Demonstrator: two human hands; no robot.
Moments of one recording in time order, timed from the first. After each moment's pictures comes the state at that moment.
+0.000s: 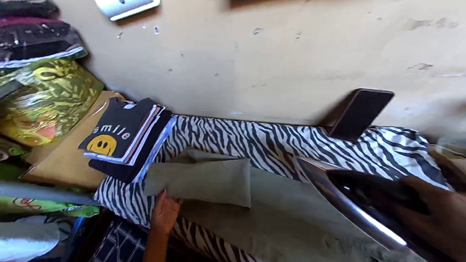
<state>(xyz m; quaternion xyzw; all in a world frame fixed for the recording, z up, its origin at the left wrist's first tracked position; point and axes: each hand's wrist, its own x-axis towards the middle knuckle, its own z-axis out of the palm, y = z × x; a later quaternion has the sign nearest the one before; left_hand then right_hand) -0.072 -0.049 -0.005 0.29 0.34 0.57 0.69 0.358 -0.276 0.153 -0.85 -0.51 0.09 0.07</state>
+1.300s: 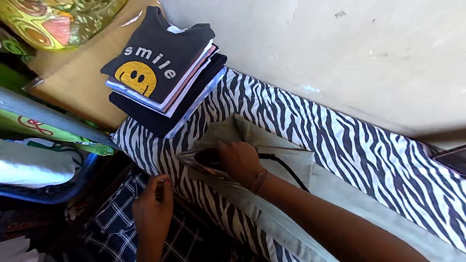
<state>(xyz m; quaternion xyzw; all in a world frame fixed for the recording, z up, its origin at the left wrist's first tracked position) -0.175 -0.085 0.010 0.62 0.69 0.36 0.10 0.032 0.002 0.080 -0.61 -0.75 0.22 -0.08</state>
